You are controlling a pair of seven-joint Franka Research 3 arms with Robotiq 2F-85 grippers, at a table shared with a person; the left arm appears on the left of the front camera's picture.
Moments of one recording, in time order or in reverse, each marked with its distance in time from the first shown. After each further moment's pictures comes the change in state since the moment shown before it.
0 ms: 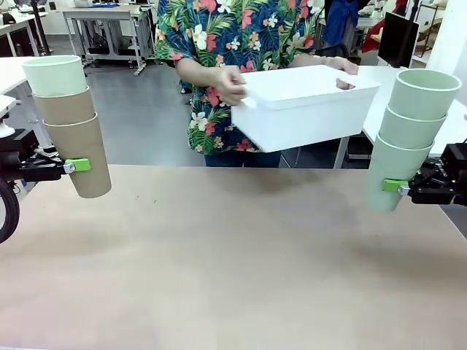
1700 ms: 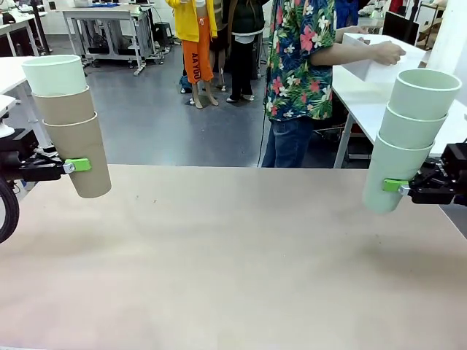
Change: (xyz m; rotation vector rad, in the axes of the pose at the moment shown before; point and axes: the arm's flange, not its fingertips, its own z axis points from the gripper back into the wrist) left arm 0.000 0.000 0.000 0.000 0.000 0.000; right arm 0.000 0.000 0.000 0.000 0.000 0.000
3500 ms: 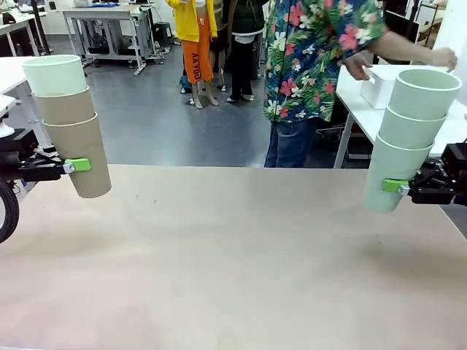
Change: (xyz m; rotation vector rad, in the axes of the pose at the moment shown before) left arm 0.000 0.000 0.000 0.000 0.000 0.000; right arm 0.000 0.000 0.000 0.000 0.000 0.000
